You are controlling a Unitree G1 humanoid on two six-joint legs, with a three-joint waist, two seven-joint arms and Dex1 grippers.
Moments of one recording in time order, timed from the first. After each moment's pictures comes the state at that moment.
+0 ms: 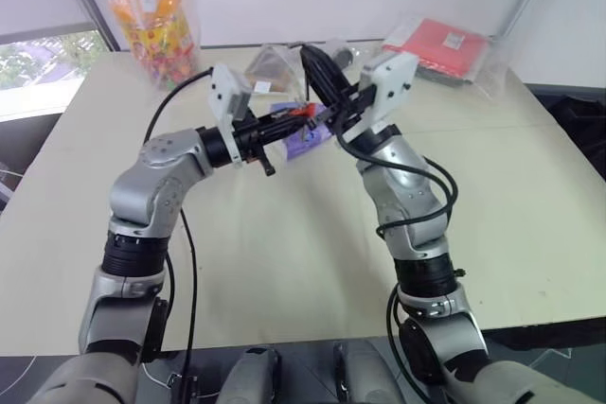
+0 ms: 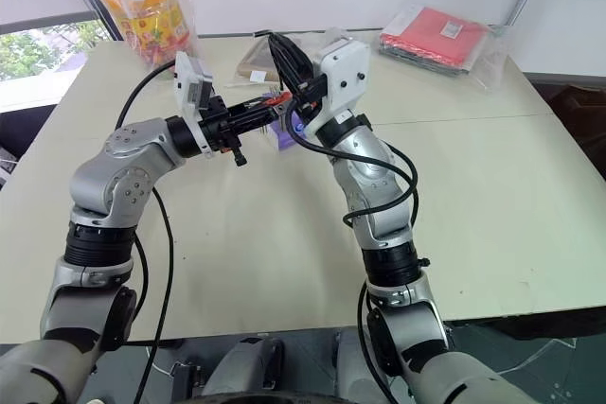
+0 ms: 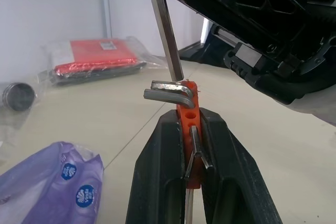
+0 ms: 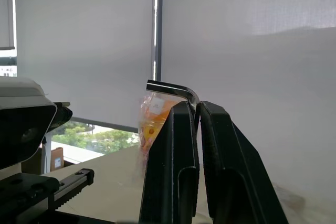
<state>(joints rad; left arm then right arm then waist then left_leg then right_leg) -0.71 0.42 0.01 -0.08 -0.54 0.56 -0.82 -0.68 -0.02 0.07 -0.12 0.24 0.13 0.33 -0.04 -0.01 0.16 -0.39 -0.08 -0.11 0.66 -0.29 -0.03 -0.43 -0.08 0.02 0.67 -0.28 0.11</state>
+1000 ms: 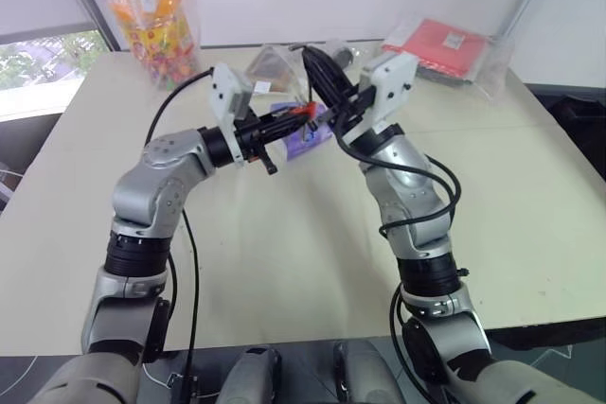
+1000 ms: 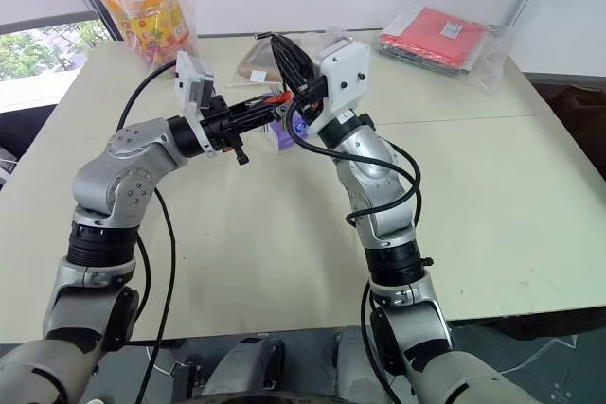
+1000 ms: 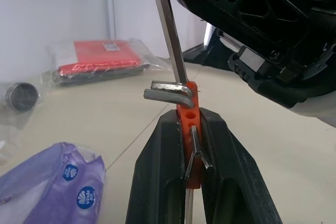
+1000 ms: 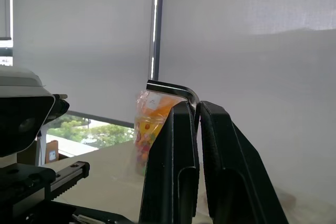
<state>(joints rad) -0.71 0.41 0.01 -0.08 -0.54 0.56 -0.80 -0.68 -0.04 0.07 -0.12 0.22 0.13 0.34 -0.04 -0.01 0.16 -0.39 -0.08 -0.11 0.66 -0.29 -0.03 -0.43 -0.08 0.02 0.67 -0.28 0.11</state>
